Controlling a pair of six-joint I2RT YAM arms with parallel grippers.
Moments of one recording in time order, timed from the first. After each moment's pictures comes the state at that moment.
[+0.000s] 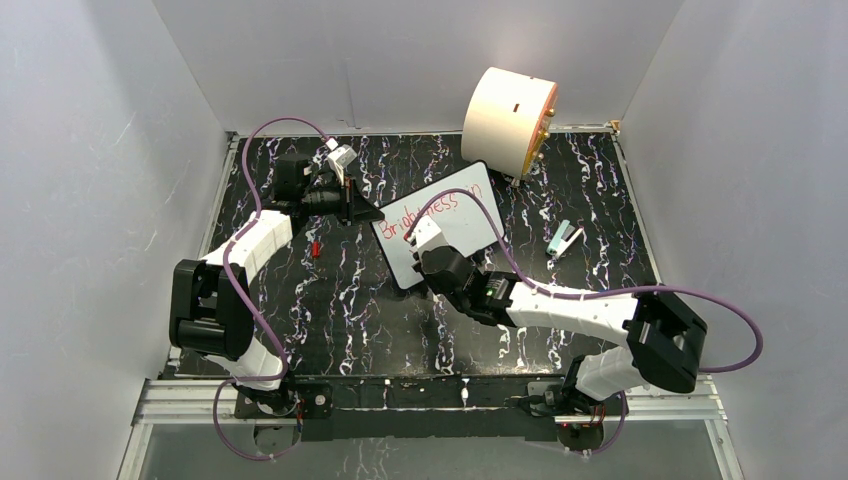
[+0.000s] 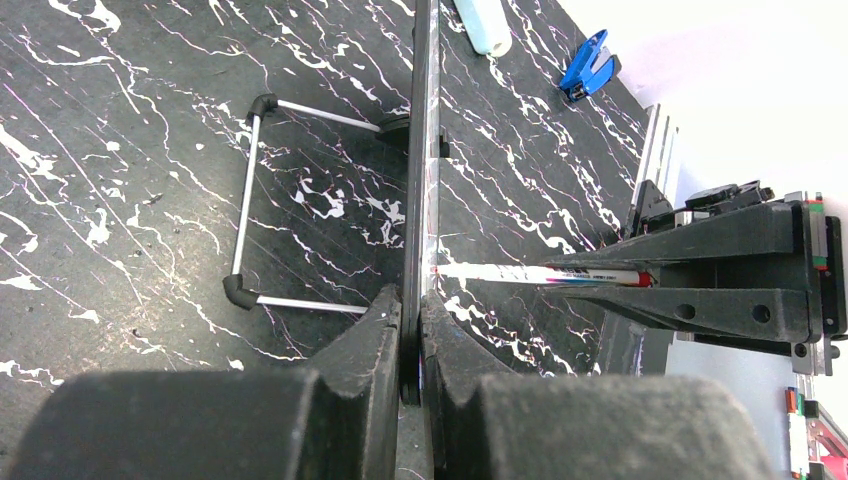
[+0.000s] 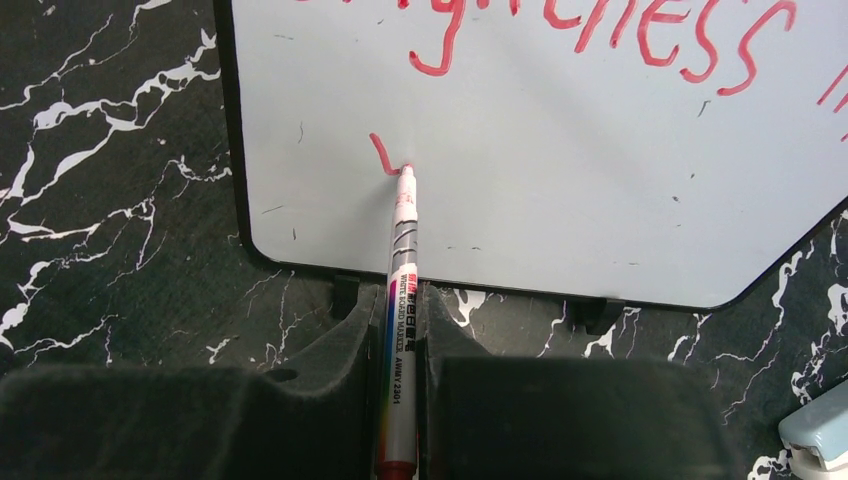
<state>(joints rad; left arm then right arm) -0.17 1.58 1.06 -0.09 0.99 -0.07 1.13 1.40 0.86 -0.05 0.51 0.10</state>
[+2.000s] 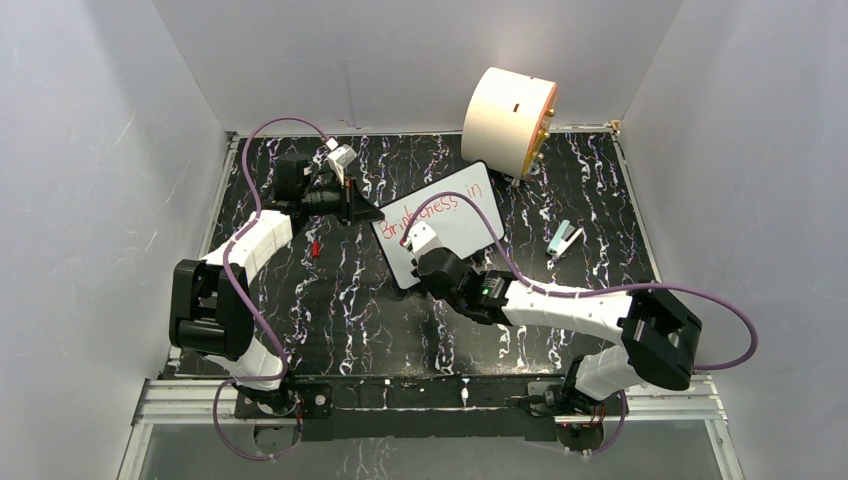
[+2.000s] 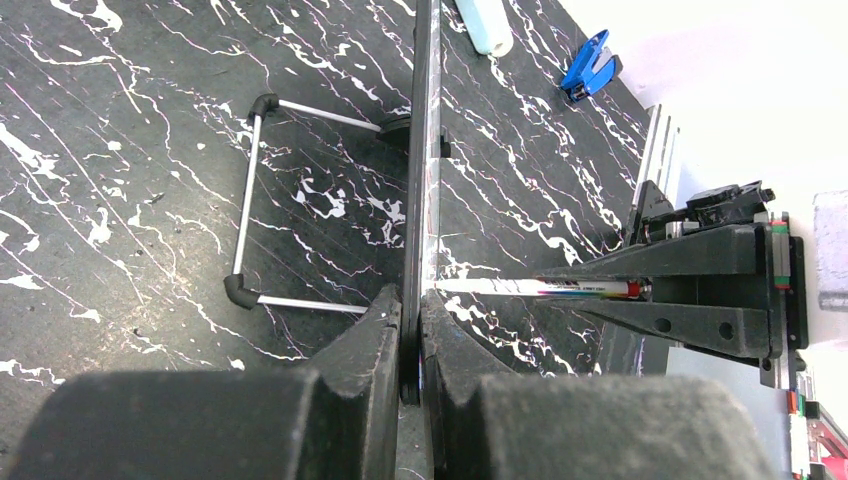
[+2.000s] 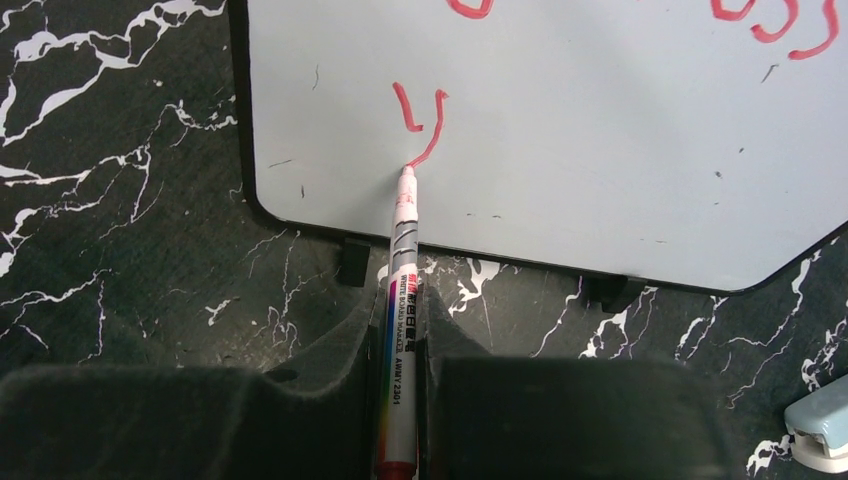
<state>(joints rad) -0.17 1.58 1.06 -0.09 0.99 -0.07 1.13 1.42 0.88 -0.13 0.48 0.11</state>
